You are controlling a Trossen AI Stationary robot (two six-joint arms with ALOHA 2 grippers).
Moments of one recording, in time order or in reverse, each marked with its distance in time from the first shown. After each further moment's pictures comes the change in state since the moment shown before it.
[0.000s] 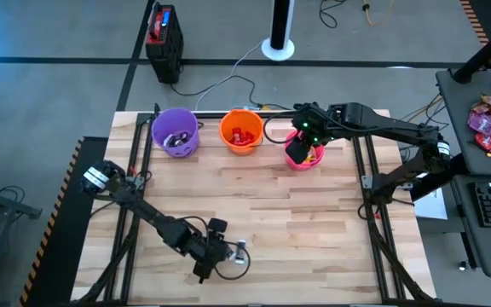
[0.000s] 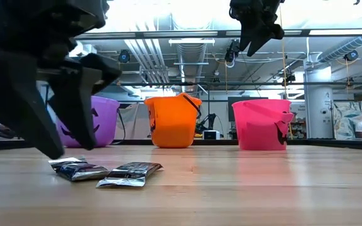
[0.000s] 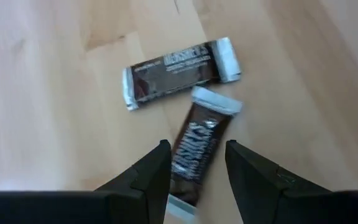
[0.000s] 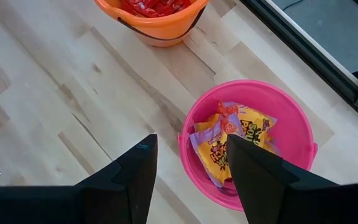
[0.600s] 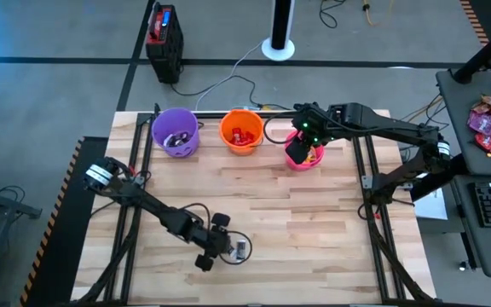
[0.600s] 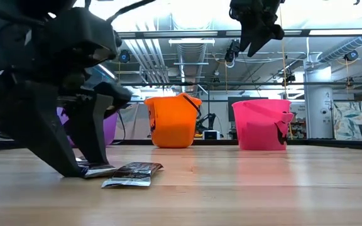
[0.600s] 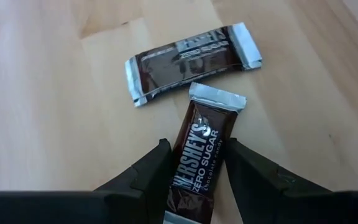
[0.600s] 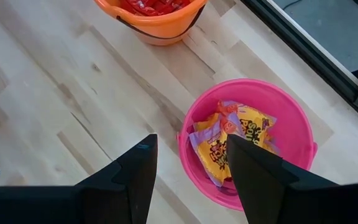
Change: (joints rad) left arm 0.104 0.021 -0.141 0.212 0.145 0.072; right arm 0.000 0.000 -0.003 -0.001 0.001 0.000
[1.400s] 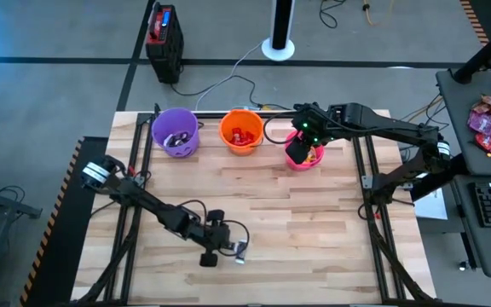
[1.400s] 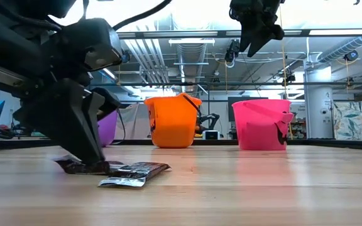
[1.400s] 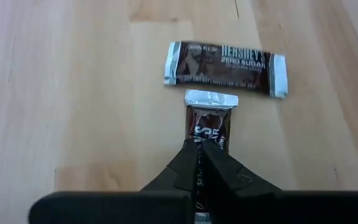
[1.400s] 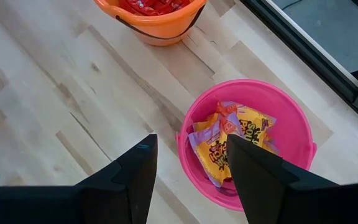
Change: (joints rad) left arm 0.002 -0.040 -0.052 0.051 -0.030 -0.263; right arm 0.000 0.000 -0.002 0.002 0.002 -0.004
